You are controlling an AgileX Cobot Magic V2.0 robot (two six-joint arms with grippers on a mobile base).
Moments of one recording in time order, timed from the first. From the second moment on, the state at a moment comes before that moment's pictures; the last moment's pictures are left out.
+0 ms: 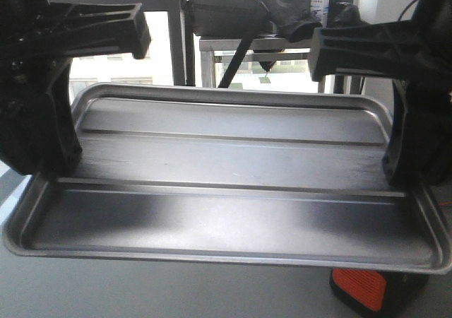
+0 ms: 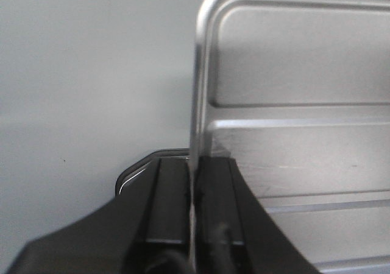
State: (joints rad) left arm -0.95 1.31 -0.97 0.24 0.94 -0.94; right arm 0.84 1.24 -0.85 -0.32 0.89 1.11
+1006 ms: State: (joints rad) left arm -0.95 1.31 -0.97 0.24 0.94 -0.94; right arm 0.84 1.24 -0.85 -0.32 0.89 1.11
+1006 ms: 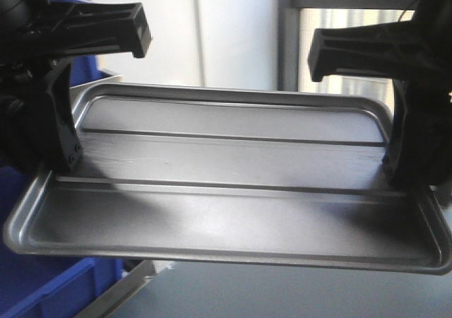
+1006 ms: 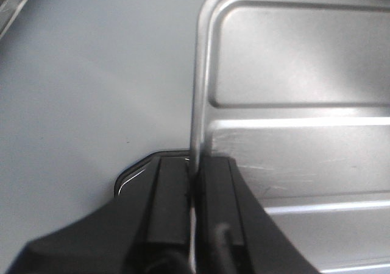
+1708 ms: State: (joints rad) left arm -0.95 1.31 -0.97 0.24 0.94 -0.94; right arm 0.84 1.24 -0.85 -0.32 0.89 1.11
